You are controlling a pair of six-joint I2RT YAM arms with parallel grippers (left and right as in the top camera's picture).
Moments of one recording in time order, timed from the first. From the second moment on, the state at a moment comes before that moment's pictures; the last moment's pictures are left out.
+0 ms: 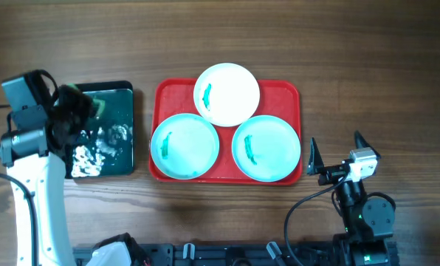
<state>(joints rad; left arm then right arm) 0.31 1.25 1.10 -0.79 0.18 -0.77 0.09 0.01 0.01 0.00 -0.05 -0.01</state>
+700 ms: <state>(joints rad) -0.41 1.61 0.95 -0.70 0.17 -0.68 0.09 0.01 0.01 0.00 -0.05 -0.01</state>
